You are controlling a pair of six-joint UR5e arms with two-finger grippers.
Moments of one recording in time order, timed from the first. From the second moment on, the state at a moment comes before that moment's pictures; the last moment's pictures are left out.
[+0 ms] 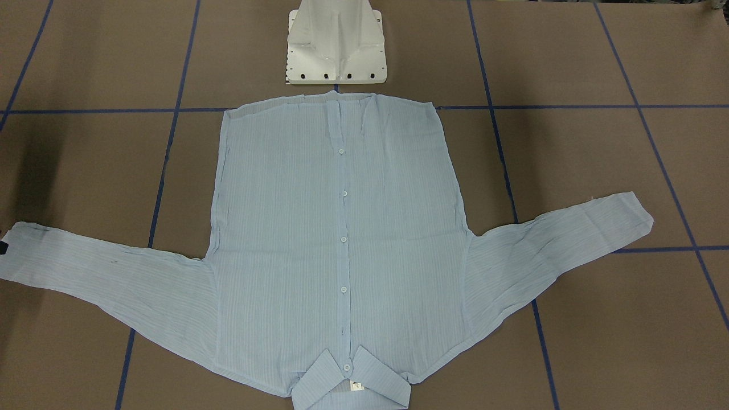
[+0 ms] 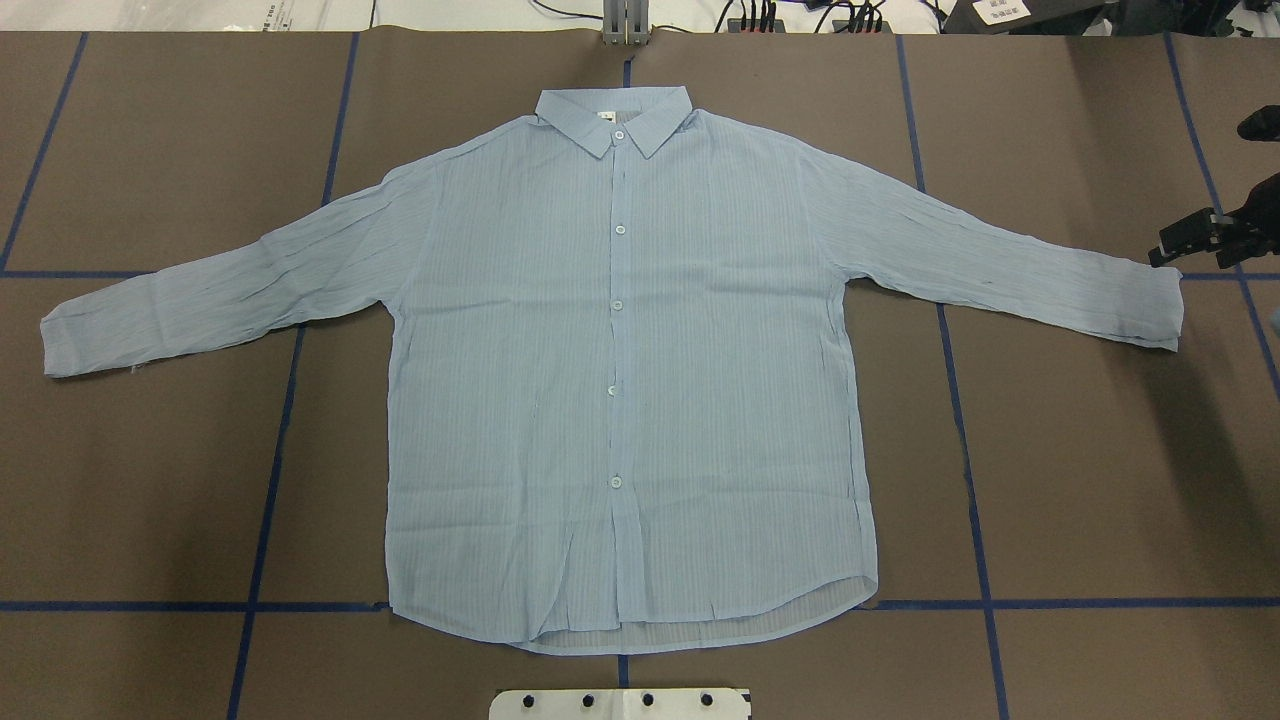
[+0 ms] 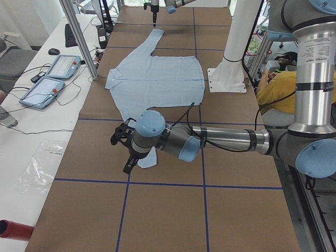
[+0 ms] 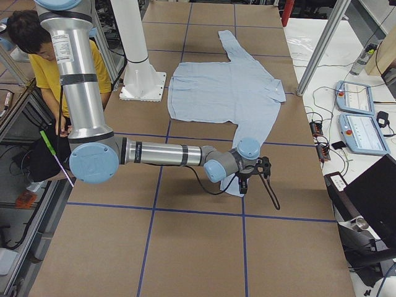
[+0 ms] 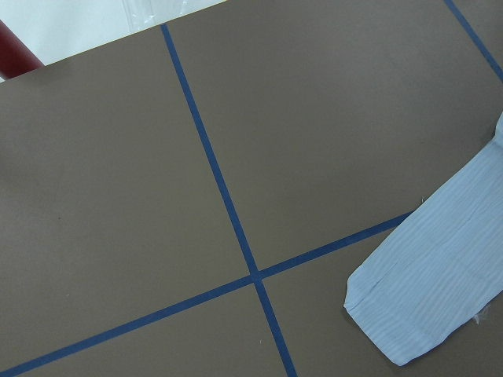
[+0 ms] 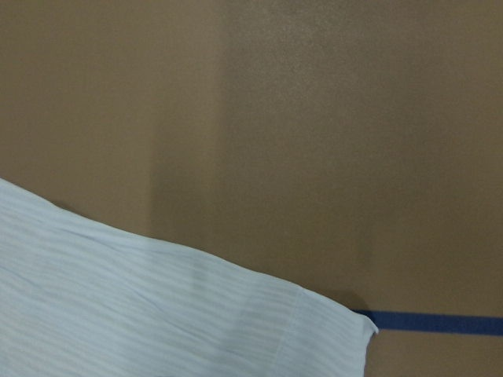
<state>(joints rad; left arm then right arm) -1.63 -1.51 -1.69 -1.95 -2.39 0.09 1.24 -1.39 1.27 -1.01 2.33 0.52</state>
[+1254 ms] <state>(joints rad) -1.63 -1.51 -1.68 -1.95 -2.39 0.09 1.23 -1.34 1.11 -0.99 2.34 0.54</state>
